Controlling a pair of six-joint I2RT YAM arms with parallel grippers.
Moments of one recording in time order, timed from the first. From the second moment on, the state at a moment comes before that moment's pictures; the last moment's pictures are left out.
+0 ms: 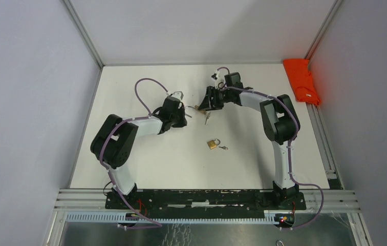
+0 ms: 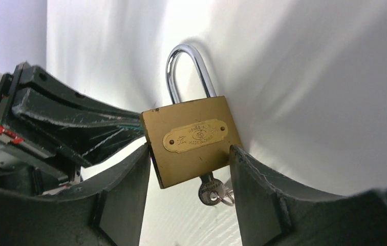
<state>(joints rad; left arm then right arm) -0.49 1.79 0.91 0.11 0.01 -0.43 0.37 2.20 1.49 -0.09 -0.76 0.38</state>
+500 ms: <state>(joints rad) -0.49 1.82 0.94 0.14 0.07 -0.42 0.26 2.29 1.55 -0.01 -0.76 0.54</state>
